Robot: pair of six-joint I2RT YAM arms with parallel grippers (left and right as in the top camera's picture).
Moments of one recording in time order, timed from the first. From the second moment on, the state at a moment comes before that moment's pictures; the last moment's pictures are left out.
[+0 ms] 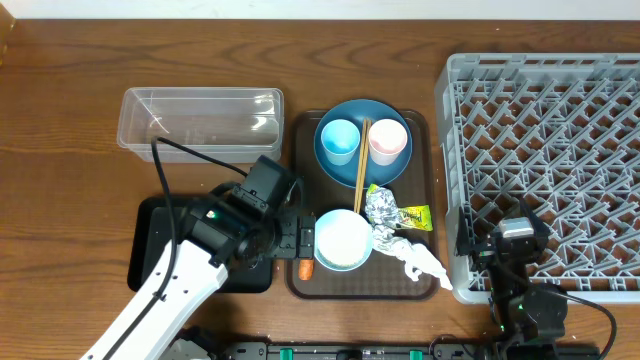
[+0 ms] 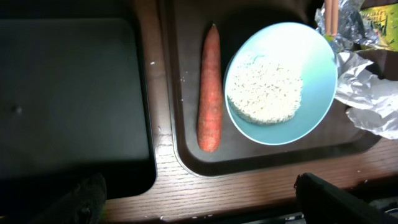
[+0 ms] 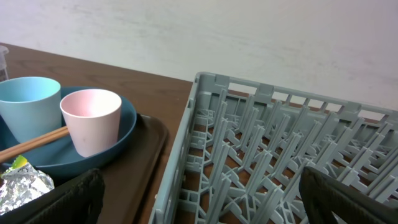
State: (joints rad) left arm -0.56 1.19 1.02 -1.14 0.09 -0.52; right arm 0.08 0.01 0.01 -0.07 -0.03 -0.14
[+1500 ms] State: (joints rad) left arm -0.71 1.20 0.88 -0.73 0.07 -0.60; right arm 0.08 0.01 0.01 -0.07 -0.03 -0.14
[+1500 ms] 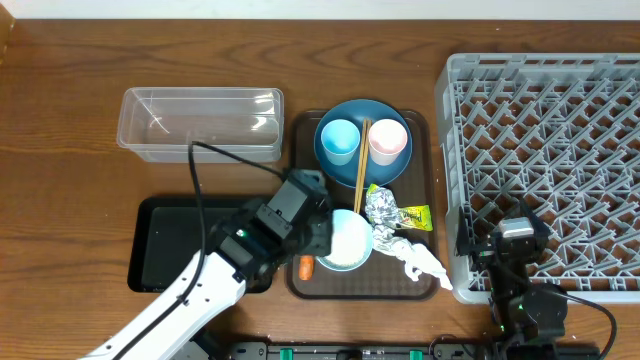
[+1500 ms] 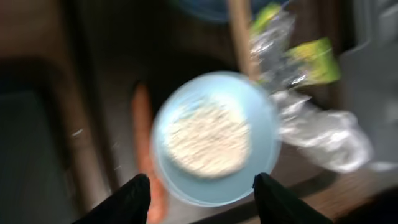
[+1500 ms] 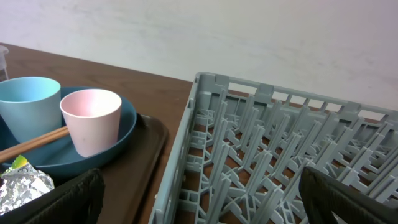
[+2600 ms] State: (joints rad) left arm -1.05 1.54 0.89 -0.32 0.06 -1.08; right arm 0.08 0.01 0.01 -0.07 -0.03 -0.14
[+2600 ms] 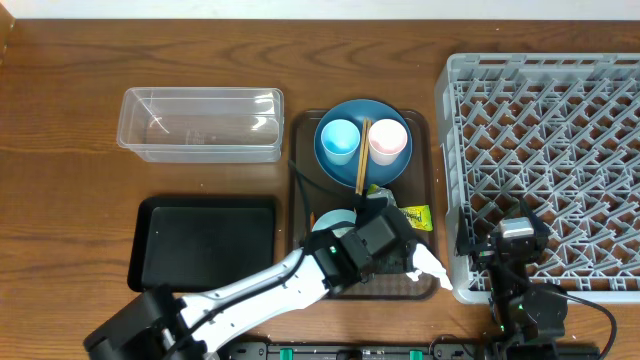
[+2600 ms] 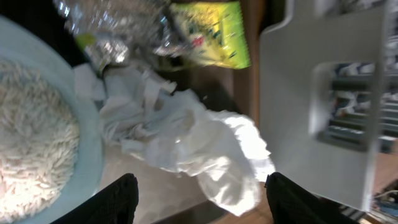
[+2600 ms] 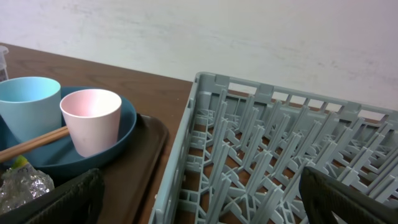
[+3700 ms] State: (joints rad) left arm -1.04 1.57 0.89 -0.36 0.05 -1.08; right arm 0.08 0.01 0.01 -0.07 -0.03 -0.14
